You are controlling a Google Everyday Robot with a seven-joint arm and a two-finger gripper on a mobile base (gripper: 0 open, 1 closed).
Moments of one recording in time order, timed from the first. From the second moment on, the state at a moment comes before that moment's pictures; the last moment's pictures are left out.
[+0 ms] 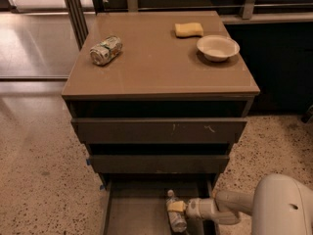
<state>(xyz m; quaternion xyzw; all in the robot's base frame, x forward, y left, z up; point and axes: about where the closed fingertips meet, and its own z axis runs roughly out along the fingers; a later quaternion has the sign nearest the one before) 0.474 -0.085 0.206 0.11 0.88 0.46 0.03</state>
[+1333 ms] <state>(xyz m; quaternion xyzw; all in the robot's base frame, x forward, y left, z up) 0.474 -0.085 0.206 0.11 0.88 0.46 0.03</state>
